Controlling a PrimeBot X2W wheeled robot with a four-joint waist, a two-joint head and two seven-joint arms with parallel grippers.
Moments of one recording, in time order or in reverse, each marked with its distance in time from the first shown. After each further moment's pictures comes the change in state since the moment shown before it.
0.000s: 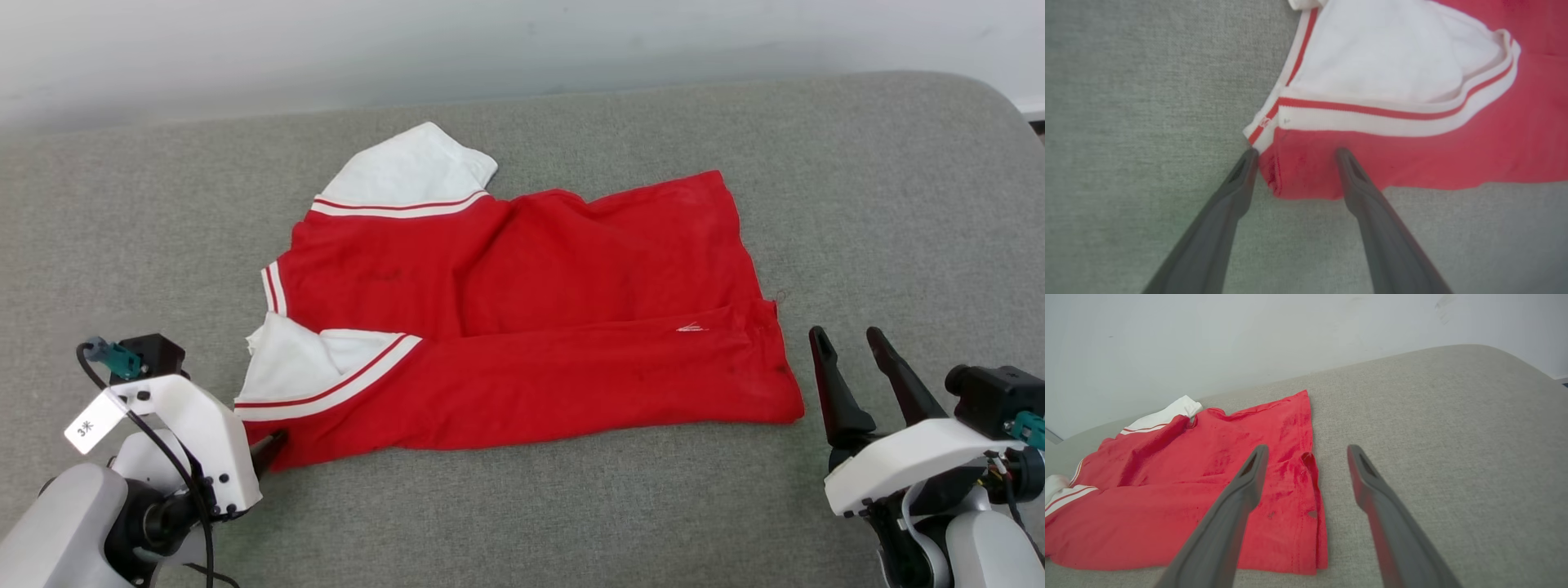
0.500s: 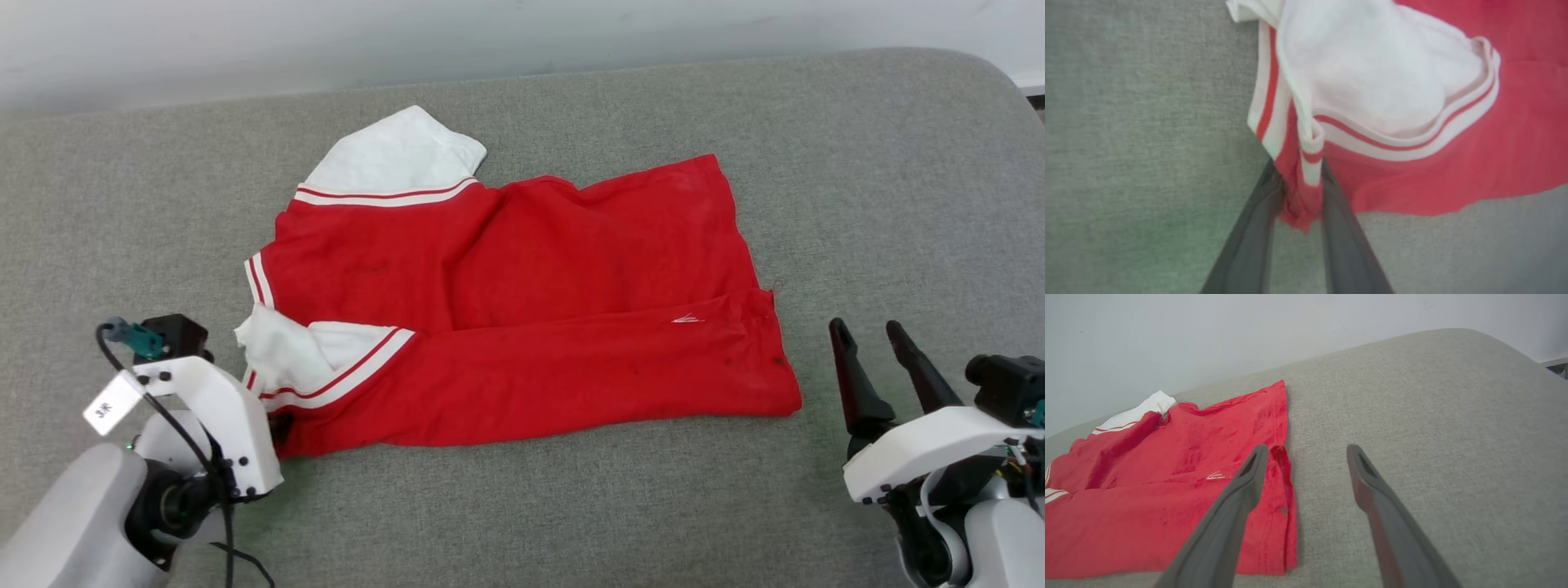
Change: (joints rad) left arm -0.062 -0.035 -0.036 0.057 -0.025 -0.062 0.044; right arm -0.036 -0.018 -0.020 0.046 0.021 0.000 0.004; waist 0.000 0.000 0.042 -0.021
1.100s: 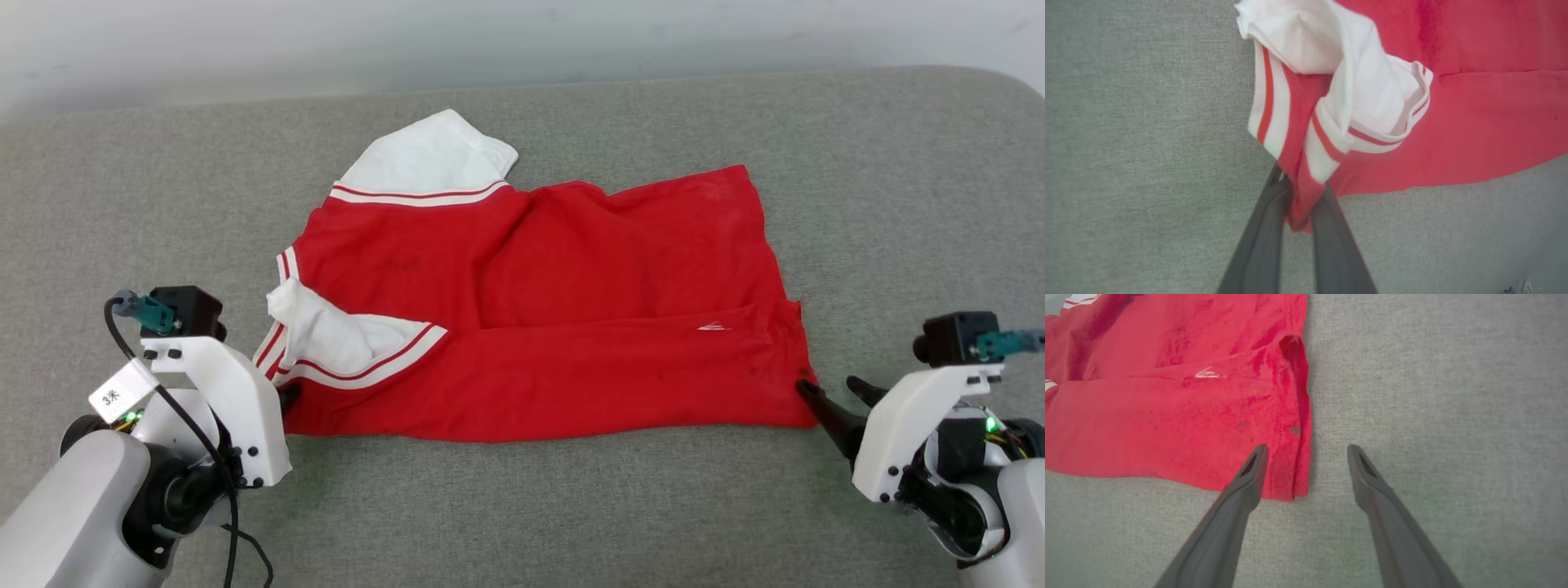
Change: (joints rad) left arm -0.001 0.045 -0.004 -0.180 0.063 0.050 -0.031; right arm -0.072 -0.148 0.099 0.045 0.155 0.000 0.537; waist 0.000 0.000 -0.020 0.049
